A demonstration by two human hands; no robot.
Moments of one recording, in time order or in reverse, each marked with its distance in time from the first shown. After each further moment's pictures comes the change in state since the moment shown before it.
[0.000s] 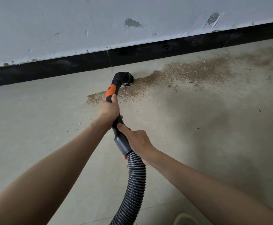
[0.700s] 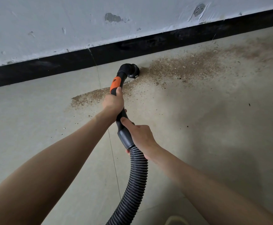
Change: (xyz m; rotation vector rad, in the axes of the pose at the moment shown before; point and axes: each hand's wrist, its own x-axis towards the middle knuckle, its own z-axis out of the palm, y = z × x) left_hand -0.003 0.036 0.055 0.039 -0.081 0.067; right_hand 0.013 -0.006 -0.050 0.080 0.103 -0.013
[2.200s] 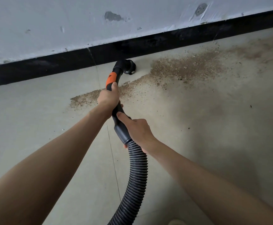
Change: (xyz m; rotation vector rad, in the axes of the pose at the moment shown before) left_hand 0.020 0.009 -0.008 -0.035 0.027 -0.006; right_hand 0.011 -0.019 0.004 -0.065 -0.017 -0.050
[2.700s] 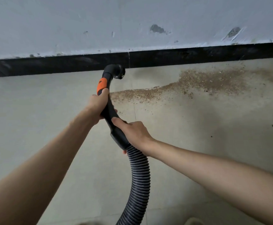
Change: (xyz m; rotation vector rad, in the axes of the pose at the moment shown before) left_hand -0.015 -0.055 -0.139 -0.274 0.031 -0.118; right_hand -0.045 -0.017 0.096 -0.214 -0.188 -0.050
